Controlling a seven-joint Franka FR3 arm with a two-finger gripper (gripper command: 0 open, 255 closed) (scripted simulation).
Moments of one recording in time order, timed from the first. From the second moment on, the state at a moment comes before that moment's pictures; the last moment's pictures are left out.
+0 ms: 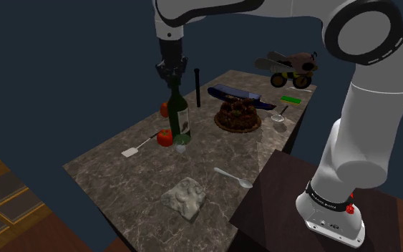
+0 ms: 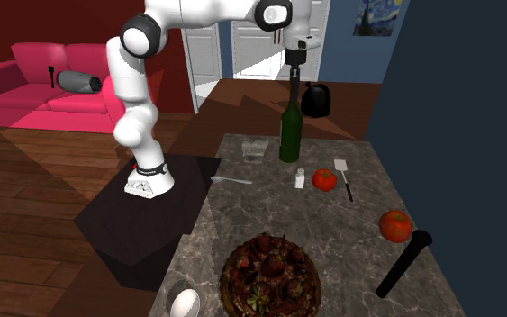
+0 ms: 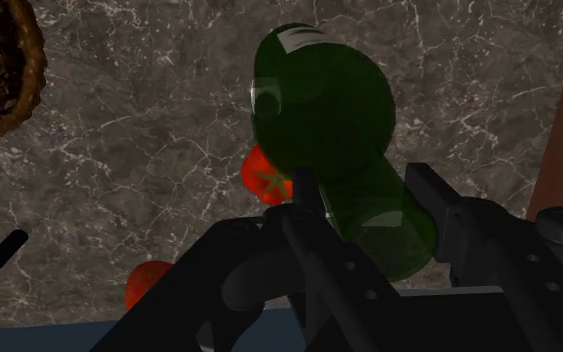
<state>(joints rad) 0.18 0.11 0.02 -1.52 -0.02 1.71 0.22</state>
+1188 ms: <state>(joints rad) 0.42 0.22 0.19 -1.37 -0.09 1.65 0.63</state>
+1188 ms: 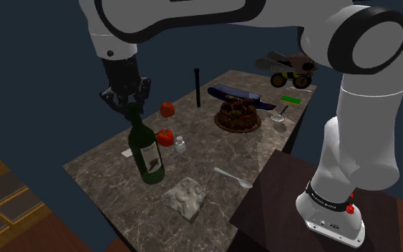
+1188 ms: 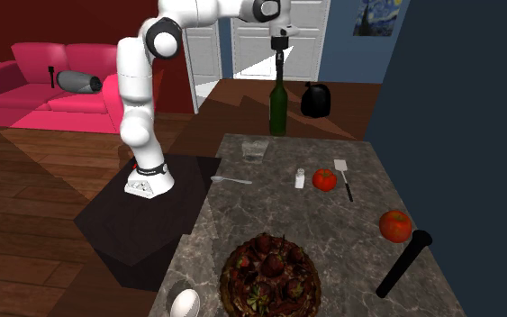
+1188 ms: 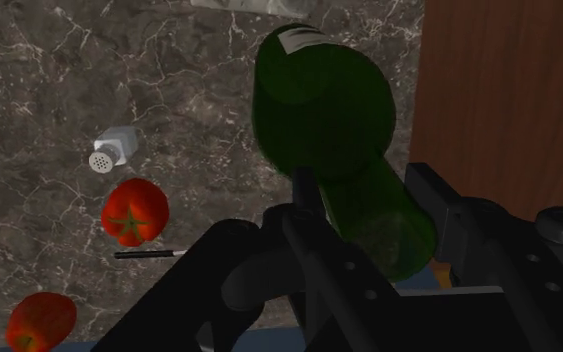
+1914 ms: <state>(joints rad) 0.64 0.52 0.25 -0.92 -0.18 1.48 0.85</state>
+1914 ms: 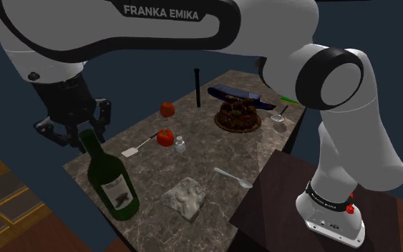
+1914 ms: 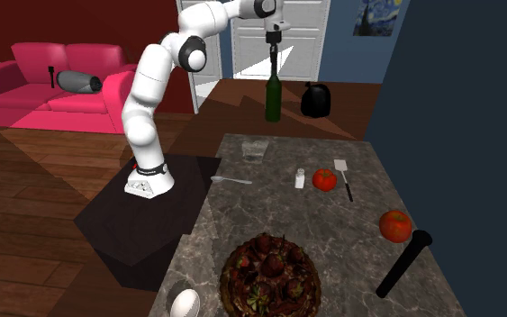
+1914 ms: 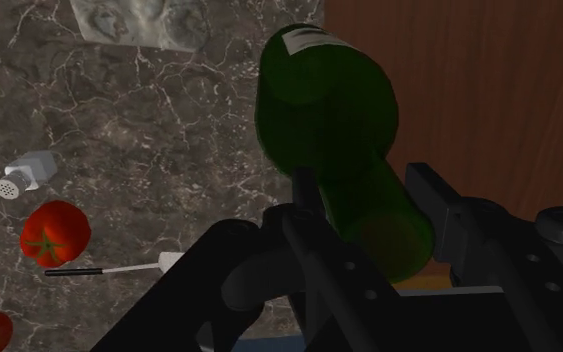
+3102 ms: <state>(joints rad) 0.61 0.46 0.26 -1.26 -0.17 1.75 0.89</state>
